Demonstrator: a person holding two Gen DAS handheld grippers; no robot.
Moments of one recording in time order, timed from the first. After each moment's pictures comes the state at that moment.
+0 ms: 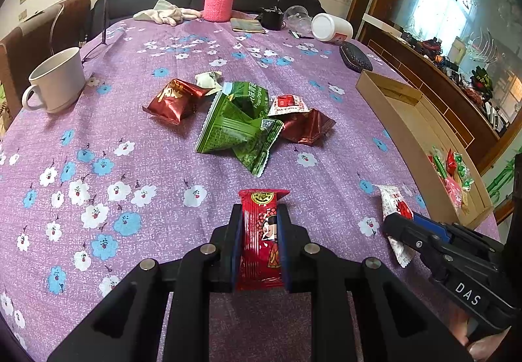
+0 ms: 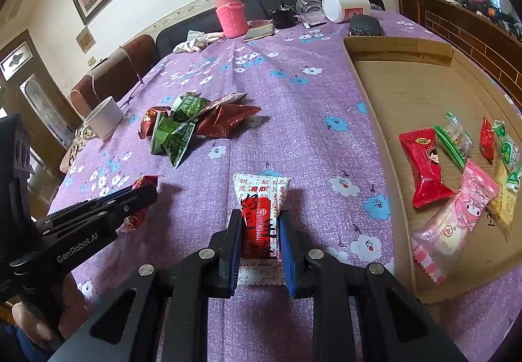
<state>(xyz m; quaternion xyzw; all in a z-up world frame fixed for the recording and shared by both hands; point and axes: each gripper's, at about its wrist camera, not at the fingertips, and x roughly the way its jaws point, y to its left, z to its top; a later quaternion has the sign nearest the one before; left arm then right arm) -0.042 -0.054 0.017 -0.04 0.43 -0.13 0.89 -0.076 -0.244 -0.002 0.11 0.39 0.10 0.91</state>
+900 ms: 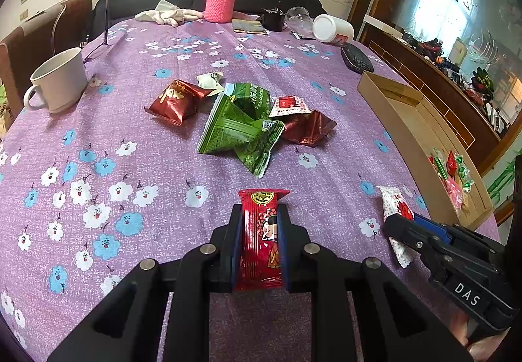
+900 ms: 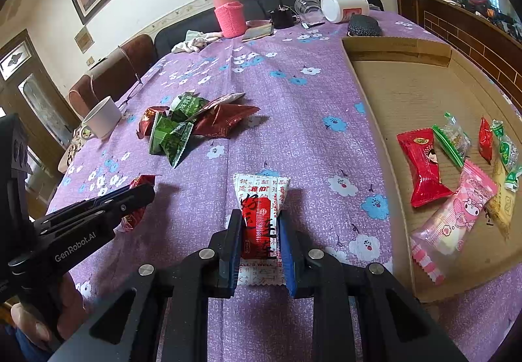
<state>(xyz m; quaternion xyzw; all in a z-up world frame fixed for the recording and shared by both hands) -0.044 -0.053 0.018 -0.04 0.43 -0.13 0.89 -0.076 -0.244 -0.002 0.11 0.39 0.10 0.91</state>
